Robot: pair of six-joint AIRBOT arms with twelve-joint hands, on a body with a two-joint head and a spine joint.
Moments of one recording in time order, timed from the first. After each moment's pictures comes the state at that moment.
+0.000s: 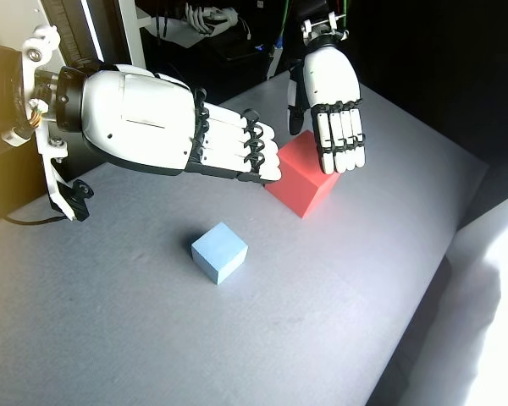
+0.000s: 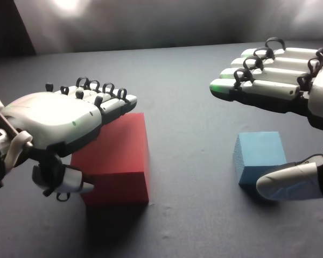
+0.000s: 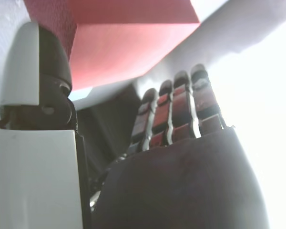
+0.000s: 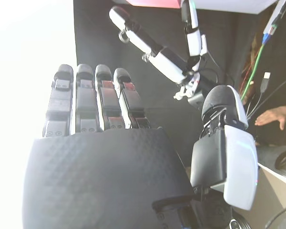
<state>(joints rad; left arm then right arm) 0.30 -0.78 0.67 -1.04 -0.44 1.89 -0.24 -0.59 0.66 -0.42 0.43 -0.58</state>
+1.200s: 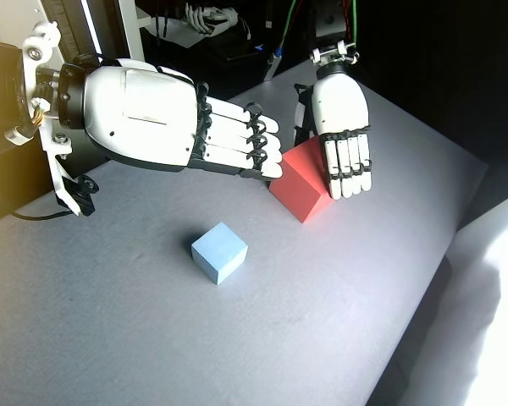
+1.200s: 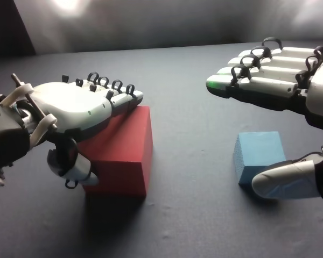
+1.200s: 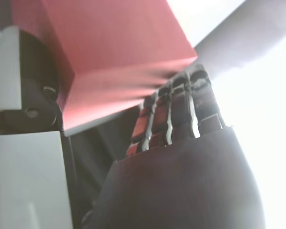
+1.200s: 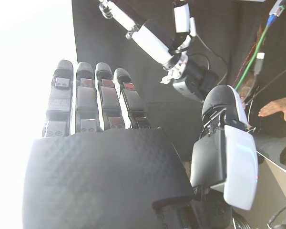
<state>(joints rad) 0.25 -0.90 0.82 -1.29 -0.36 2.22 -0.25 -0.60 0.66 -0.40 0.46 -0.58</state>
